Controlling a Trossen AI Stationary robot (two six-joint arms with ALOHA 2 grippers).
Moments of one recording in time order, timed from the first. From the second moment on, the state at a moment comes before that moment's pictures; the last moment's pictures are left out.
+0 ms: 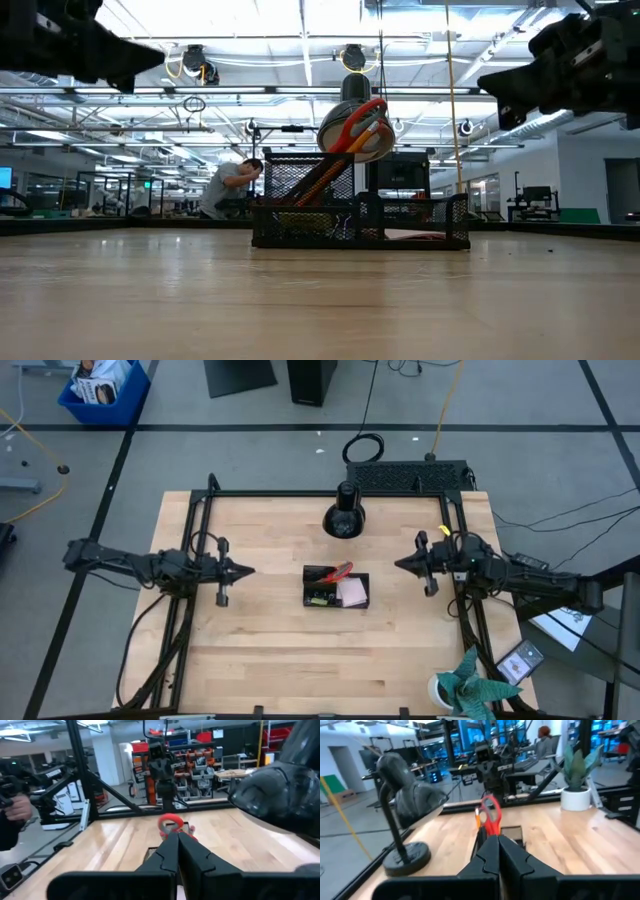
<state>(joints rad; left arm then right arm) -0.18 0.33 0.14 0.18 -0.22 0.14 -0.34 0.36 0.02 0.42 -0.40 0.13</state>
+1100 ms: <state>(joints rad) -0.20 0.26 0.01 0.18 -0.32 0.04 -0.35 0.31 0.02 0.38 -0.37 0.13</state>
